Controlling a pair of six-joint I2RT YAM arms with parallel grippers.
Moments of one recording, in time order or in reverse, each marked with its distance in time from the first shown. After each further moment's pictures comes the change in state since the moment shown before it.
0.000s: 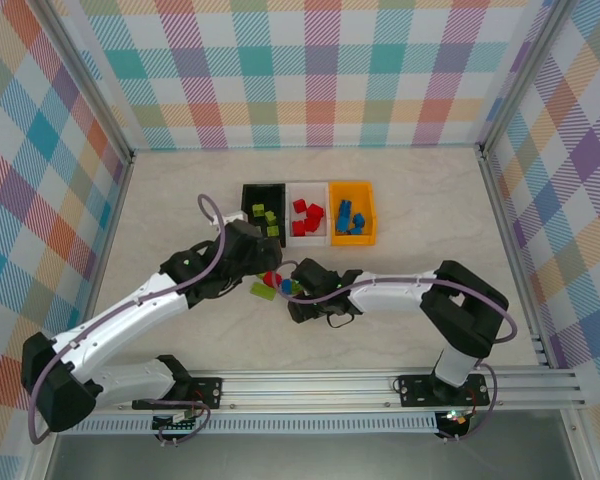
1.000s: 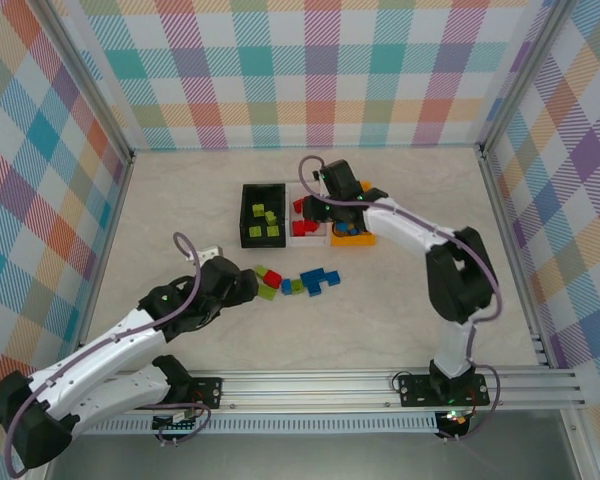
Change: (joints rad) left arm 0.007 -0.230 -0.284 -0.033 -0.003 -0.071; right arm -0.435 0.213 0.591 -0.099 -0.144 -0.120
